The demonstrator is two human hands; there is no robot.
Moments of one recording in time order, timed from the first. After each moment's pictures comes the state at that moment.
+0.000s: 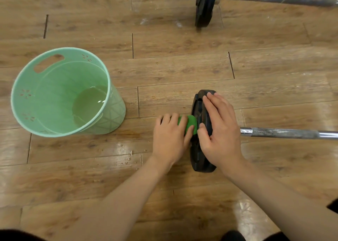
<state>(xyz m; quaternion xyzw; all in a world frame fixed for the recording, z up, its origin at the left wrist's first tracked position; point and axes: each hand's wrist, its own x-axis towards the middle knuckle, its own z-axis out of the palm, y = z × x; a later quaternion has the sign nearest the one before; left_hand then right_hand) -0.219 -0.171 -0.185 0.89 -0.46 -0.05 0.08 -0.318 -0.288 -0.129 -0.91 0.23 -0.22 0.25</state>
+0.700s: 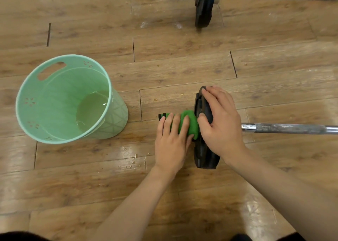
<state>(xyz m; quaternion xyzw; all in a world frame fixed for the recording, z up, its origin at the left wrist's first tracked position) -0.231 -0.157 -0.209 0.88 -0.46 0.02 0.10 -0.295 -0.301 -0.124 -0.90 0.27 -0.19 0.28</state>
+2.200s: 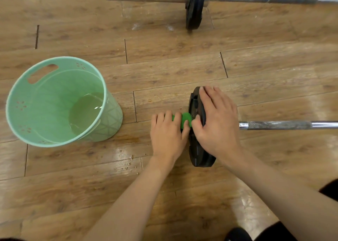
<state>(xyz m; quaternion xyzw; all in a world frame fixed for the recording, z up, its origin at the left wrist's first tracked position) -0.217 -0.181 -0.187 0.90 -0.40 0.00 0.15 -0.303 -0.292 -0.110 -0.93 0.30 -0.12 0.16</state>
